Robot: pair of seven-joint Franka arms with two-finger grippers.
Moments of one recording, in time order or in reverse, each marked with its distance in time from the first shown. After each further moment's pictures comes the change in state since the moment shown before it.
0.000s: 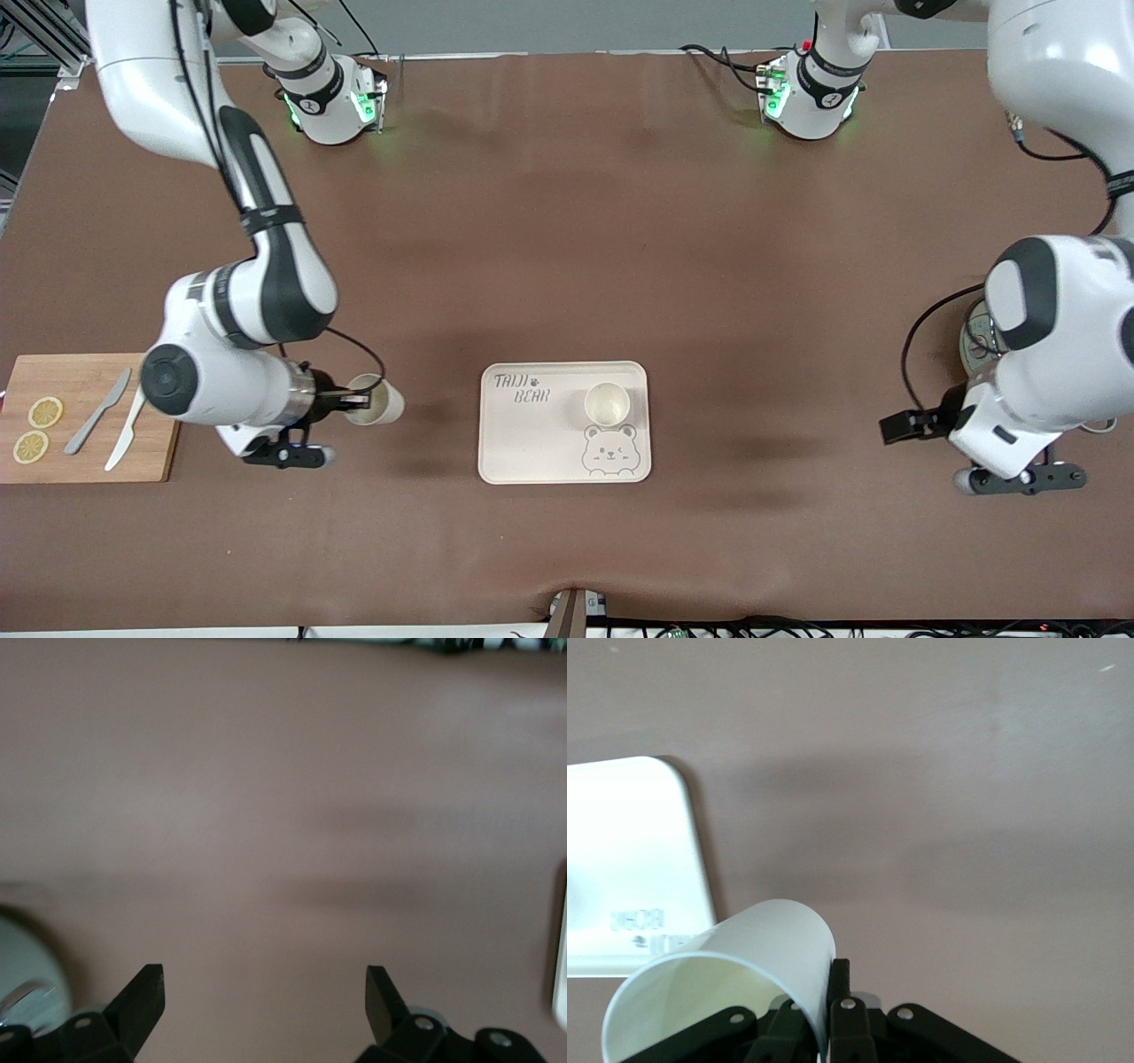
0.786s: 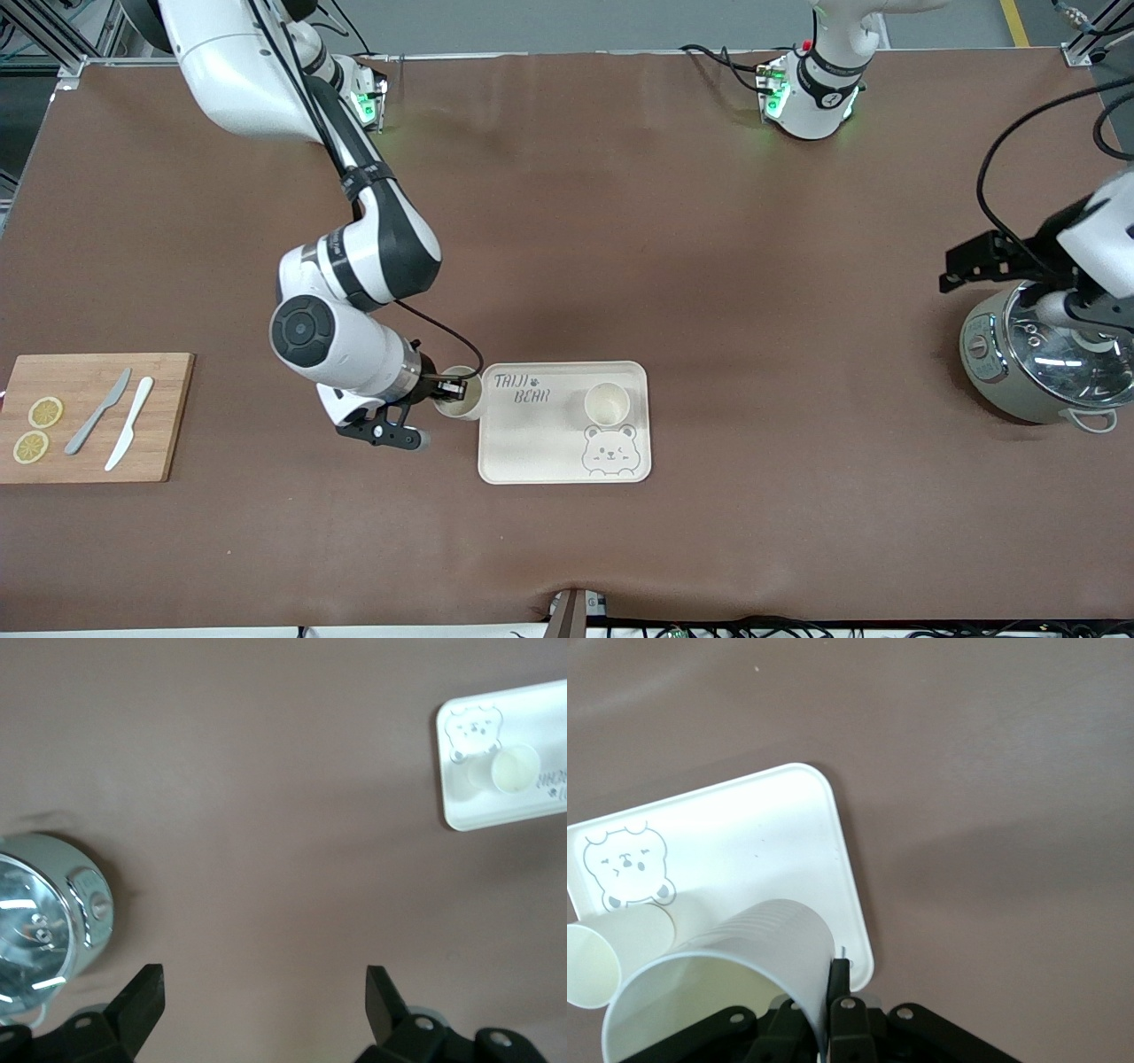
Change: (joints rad) left arm 0.039 -0.334 -0.108 -0.037 -0.032 -0.373 0.111; right arm 0.170 0.037 -0.001 0.039 0.000 0.151 0.281
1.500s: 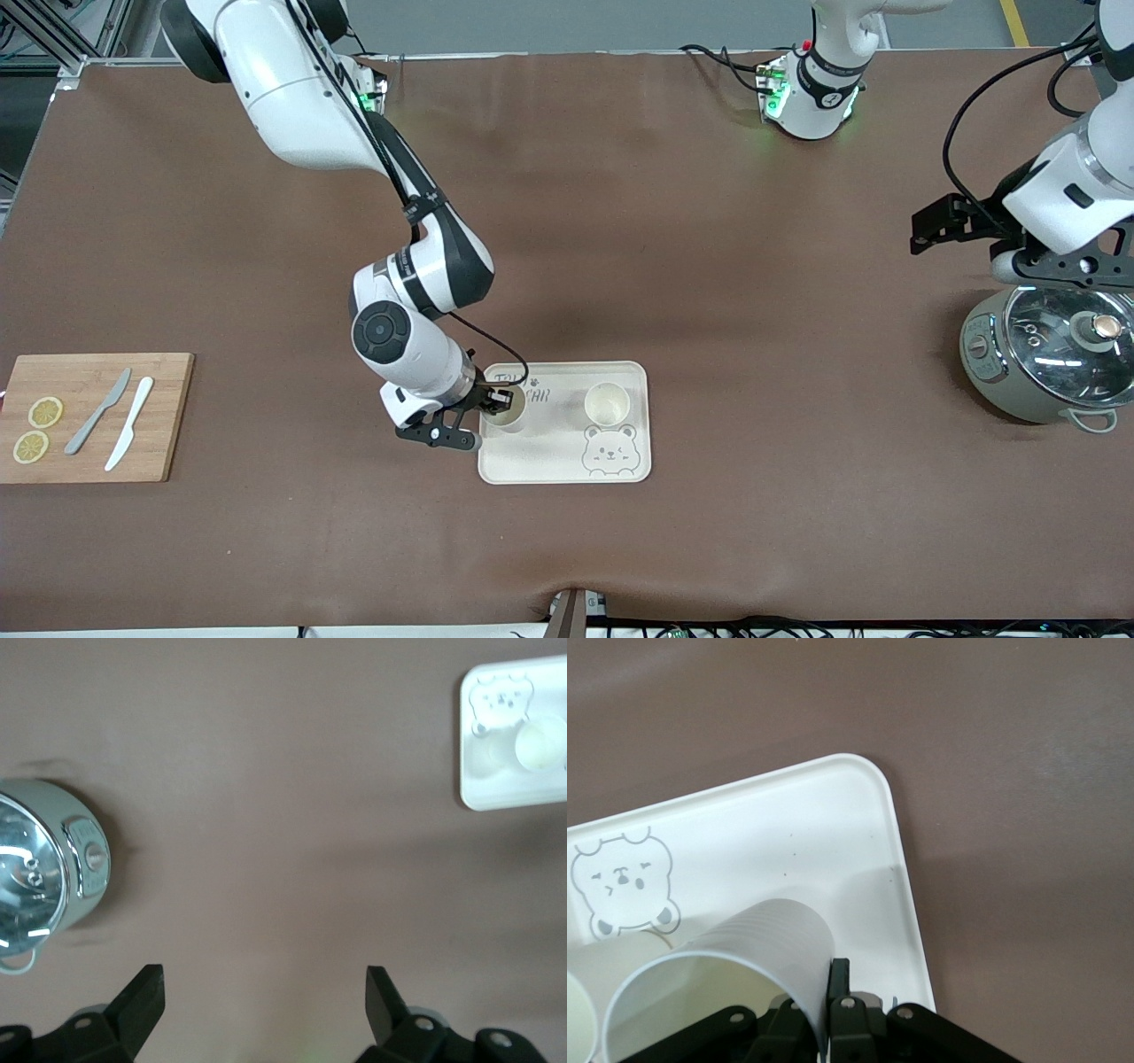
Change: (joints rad) left arm -0.053 -0.136 0.041 -0.229 0.032 0.093 -0.070; right arm 0.065 0.122 -0.001 0.000 0.000 0.195 0.020
